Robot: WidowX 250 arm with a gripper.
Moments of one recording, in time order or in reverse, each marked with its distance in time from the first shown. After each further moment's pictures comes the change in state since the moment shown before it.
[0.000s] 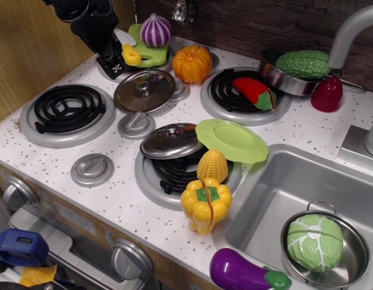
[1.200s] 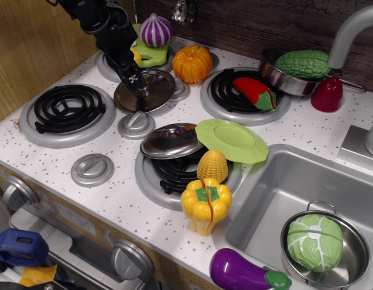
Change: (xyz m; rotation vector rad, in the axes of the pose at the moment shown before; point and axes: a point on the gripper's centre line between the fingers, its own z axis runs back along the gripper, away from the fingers) arm 0.014 -0.008 -0.048 -0.185 -0.008 -0.053
